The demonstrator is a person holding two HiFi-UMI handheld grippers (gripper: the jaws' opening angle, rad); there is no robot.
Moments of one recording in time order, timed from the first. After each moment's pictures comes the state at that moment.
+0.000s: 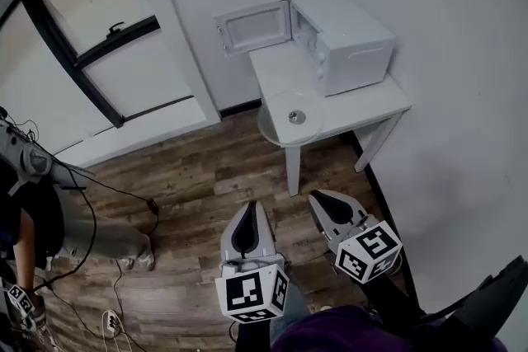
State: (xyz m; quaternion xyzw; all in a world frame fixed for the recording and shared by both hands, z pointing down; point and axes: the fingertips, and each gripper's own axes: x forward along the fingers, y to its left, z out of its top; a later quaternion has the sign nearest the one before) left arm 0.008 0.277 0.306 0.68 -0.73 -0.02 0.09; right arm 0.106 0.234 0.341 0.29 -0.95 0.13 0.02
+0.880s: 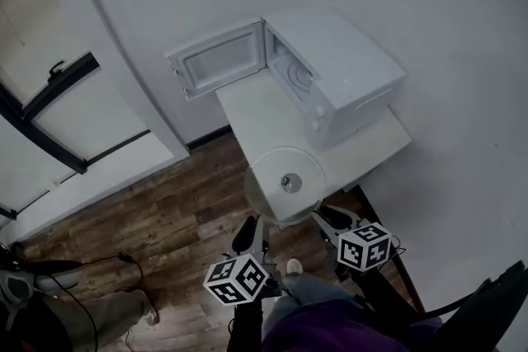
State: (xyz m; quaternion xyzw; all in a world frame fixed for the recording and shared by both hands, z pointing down) left arm -0.070 -0.005 0.446 0.72 -0.58 -0.06 0.36; right arm 0.078 -0.027 0.467 0.40 -0.86 0.30 0.13
